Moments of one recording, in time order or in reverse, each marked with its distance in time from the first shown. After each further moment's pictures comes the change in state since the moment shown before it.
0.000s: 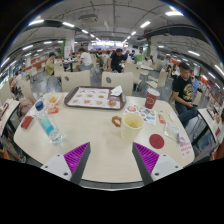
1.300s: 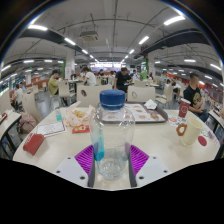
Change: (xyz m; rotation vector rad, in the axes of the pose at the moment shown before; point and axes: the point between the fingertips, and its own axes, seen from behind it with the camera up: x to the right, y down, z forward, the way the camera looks) arm -0.256 -0.037 0.127 0.262 -0.004 0.066
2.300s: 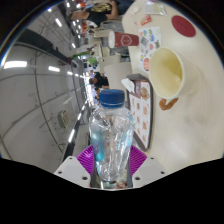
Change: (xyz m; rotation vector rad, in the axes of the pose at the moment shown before) arm 0.174 -0.160 0.005 -0.088 -0.550 1.636
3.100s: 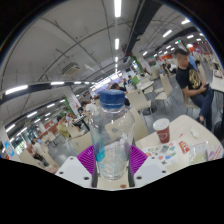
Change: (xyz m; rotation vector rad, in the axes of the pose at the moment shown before) arm -0.084 -0.135 -0.046 0.113 0.214 -1.190
